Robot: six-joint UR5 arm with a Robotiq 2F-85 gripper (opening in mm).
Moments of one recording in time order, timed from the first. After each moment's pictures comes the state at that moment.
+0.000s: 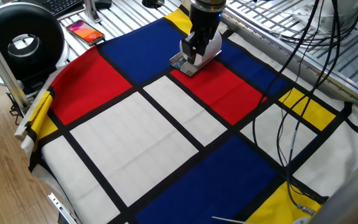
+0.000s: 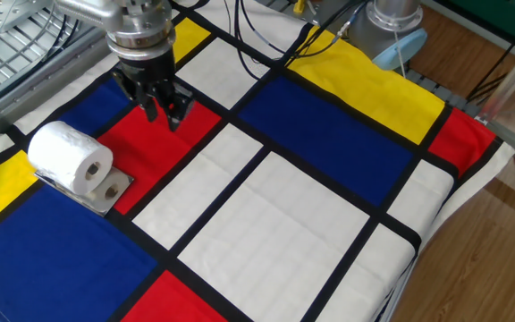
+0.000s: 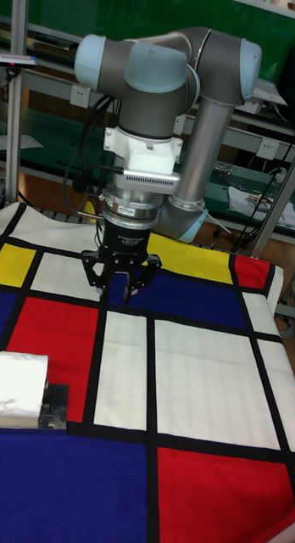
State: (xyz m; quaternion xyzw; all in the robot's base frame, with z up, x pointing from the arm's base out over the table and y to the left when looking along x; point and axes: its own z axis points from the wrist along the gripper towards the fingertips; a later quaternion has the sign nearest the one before) arm 0.547 -0.048 0.165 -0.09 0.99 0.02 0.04
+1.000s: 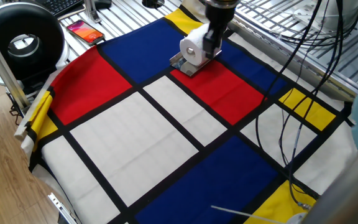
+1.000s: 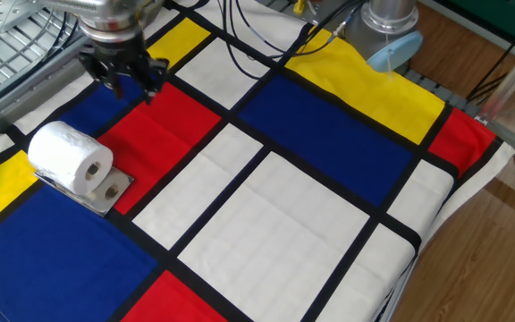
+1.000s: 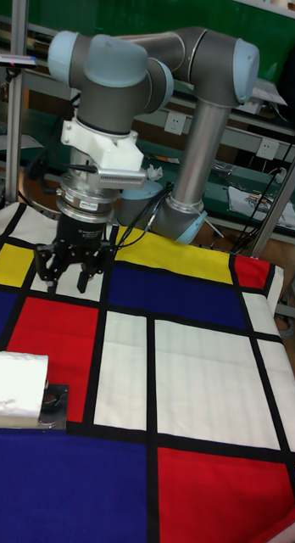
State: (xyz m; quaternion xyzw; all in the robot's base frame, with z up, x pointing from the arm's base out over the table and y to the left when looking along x) arm 0.539 -0.133 0.160 -0.28 0.96 -0.03 0.02
